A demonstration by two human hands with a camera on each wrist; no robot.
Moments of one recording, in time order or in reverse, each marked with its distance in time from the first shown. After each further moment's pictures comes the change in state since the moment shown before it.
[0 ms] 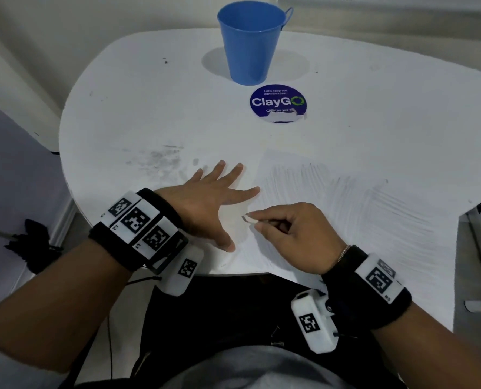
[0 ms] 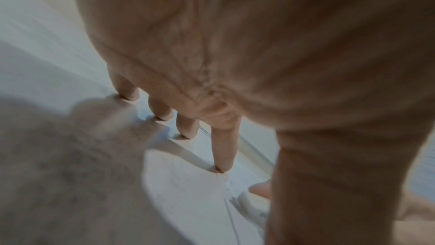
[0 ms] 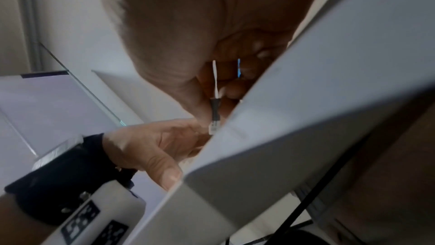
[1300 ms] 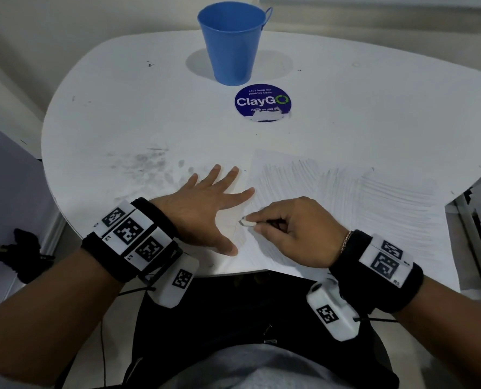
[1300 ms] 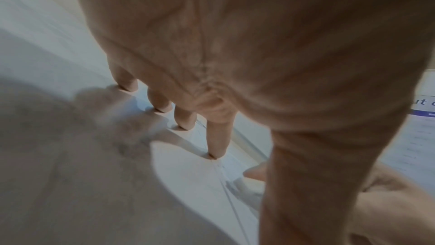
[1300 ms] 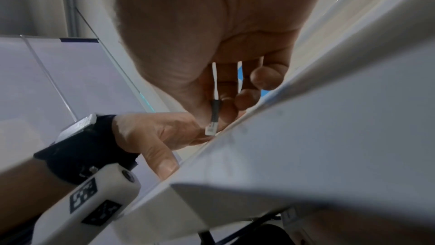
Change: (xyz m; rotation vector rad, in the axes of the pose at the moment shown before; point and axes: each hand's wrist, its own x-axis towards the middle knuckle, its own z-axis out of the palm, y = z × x) left_hand 0.006 0.015 0.008 0.041 0.018 0.015; right_hand -0.002 0.016 -0.022 -0.203 -0.093 -0.161
